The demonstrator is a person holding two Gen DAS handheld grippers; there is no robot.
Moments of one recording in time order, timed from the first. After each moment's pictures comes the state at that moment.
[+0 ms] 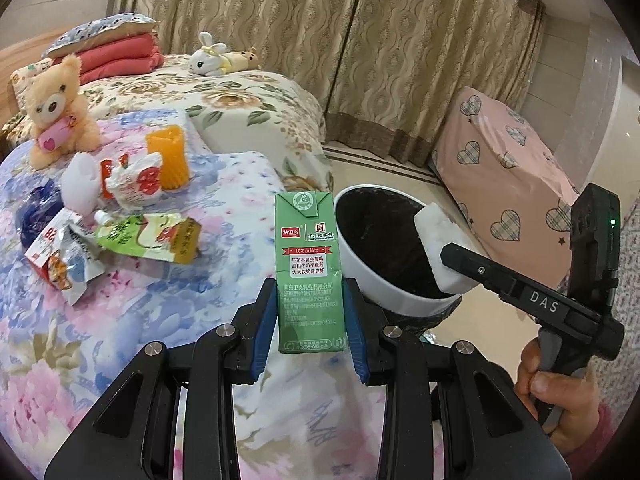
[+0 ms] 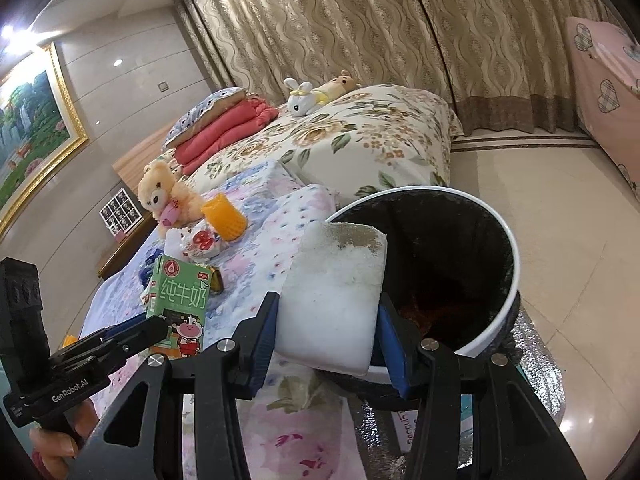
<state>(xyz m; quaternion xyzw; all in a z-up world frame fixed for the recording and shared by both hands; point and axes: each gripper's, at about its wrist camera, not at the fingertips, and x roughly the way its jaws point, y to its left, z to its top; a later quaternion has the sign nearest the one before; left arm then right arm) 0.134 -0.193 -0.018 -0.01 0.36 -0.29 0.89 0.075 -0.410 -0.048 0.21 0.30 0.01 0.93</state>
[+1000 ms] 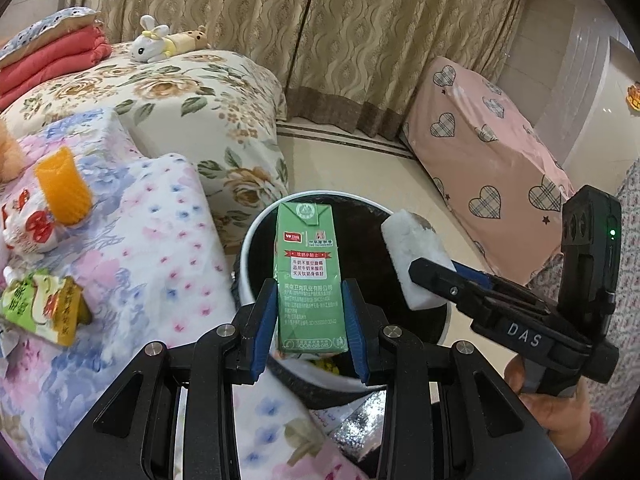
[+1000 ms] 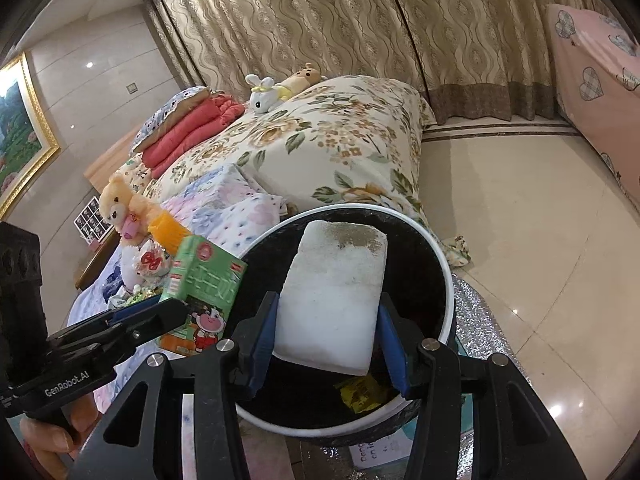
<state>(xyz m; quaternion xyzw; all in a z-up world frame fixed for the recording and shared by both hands) 0.188 -0.302 -0.024 0.02 0.39 -0.35 0.85 0.105 -0.477 -0.058 0.21 0.33 -0.02 0.92</state>
